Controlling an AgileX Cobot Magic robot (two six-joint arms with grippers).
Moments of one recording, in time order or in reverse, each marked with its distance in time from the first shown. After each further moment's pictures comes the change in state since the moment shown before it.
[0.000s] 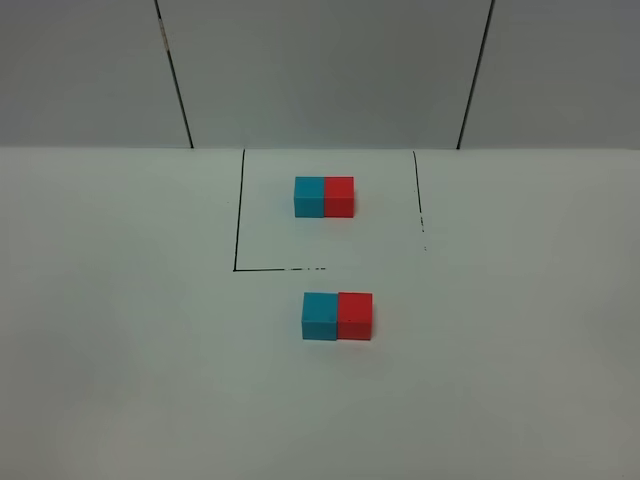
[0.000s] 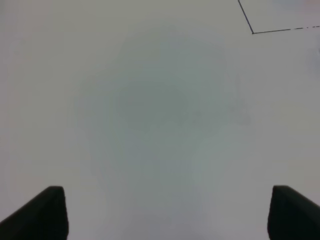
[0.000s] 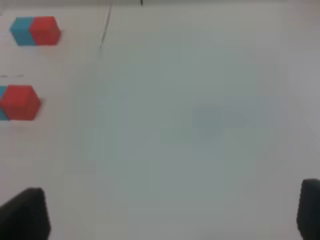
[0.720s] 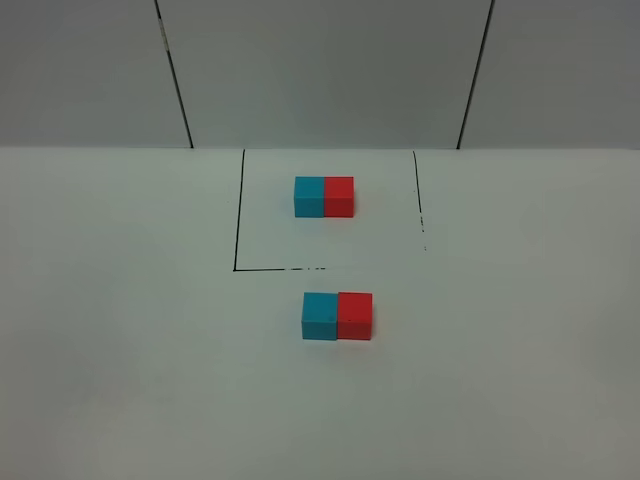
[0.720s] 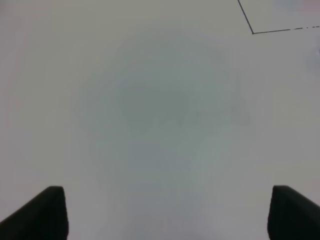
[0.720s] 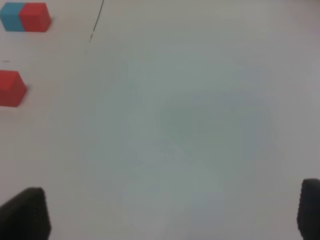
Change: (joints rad) left arm 0.000 0.000 0.000 0.000 0.000 0.001; right arm -0.039 -0.016 0.037 0.000 0.007 -0.049
